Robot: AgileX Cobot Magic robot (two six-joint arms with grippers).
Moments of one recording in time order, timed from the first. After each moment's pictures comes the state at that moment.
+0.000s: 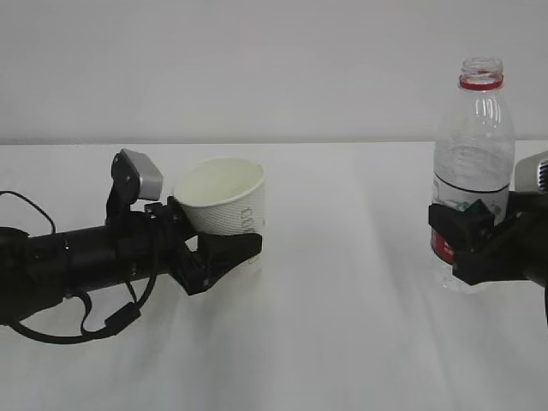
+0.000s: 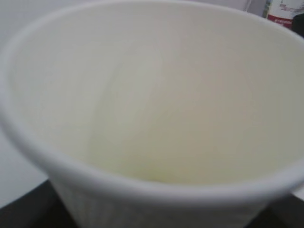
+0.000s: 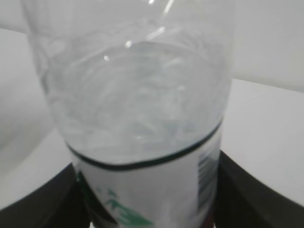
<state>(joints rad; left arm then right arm) -0.36 2.04 -0.70 0.79 -1.15 -0.42 0.23 1.39 -0.29 -0.20 -0.68 0.07</state>
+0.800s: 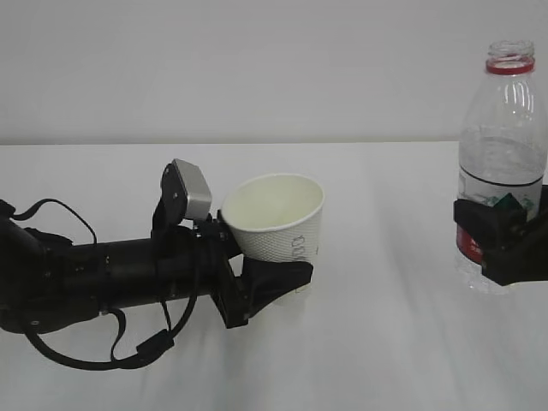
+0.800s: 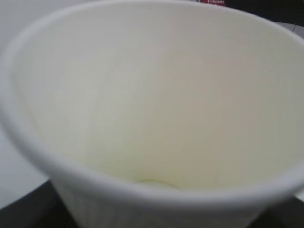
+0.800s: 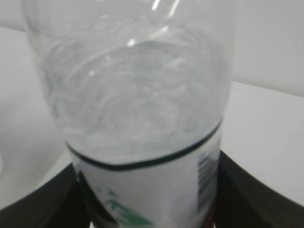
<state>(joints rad) -0.52 2.04 -0.73 0.81 -1.15 -0.42 0.23 1.17 -0.29 -0.20 -0.44 0.07</state>
